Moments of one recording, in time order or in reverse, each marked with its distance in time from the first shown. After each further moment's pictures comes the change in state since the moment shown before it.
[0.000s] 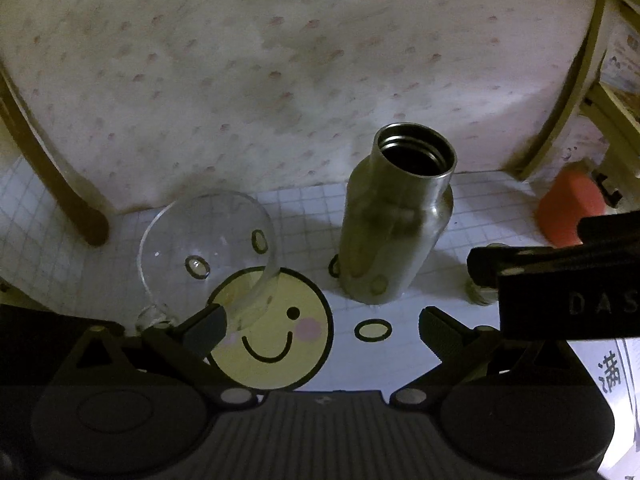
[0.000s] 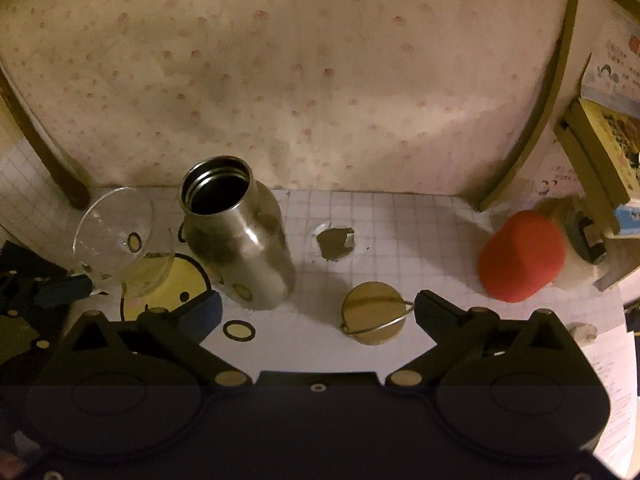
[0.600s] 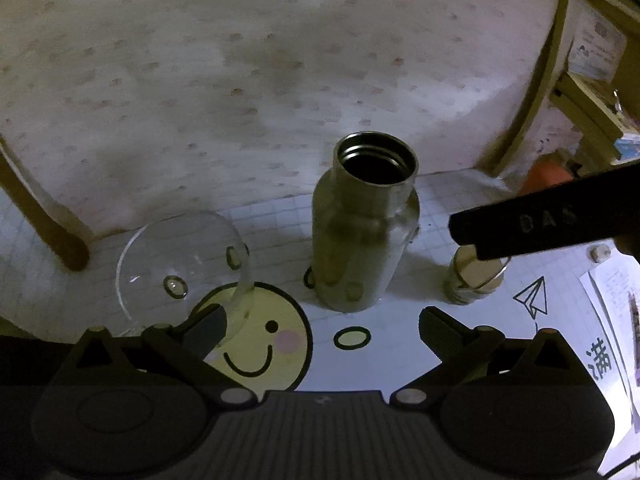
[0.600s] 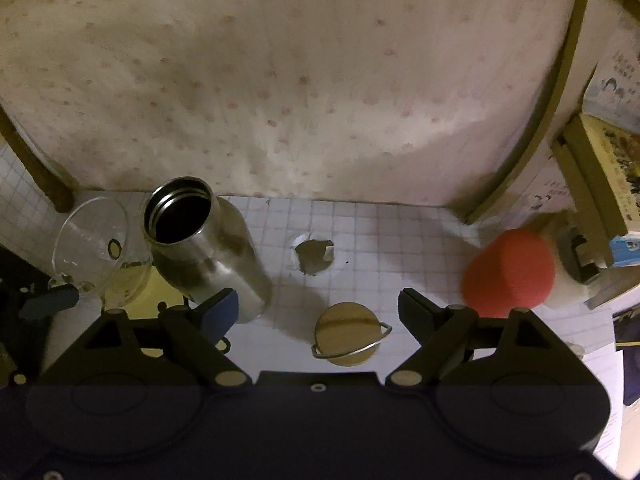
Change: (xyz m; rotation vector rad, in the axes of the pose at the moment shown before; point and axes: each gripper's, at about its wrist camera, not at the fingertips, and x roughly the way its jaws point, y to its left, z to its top) left arm -0.003 -0.009 0.002 0.065 -0.028 -0.055; right arm 0.010 -0.014 0.020 -0.027 0.020 -0.024
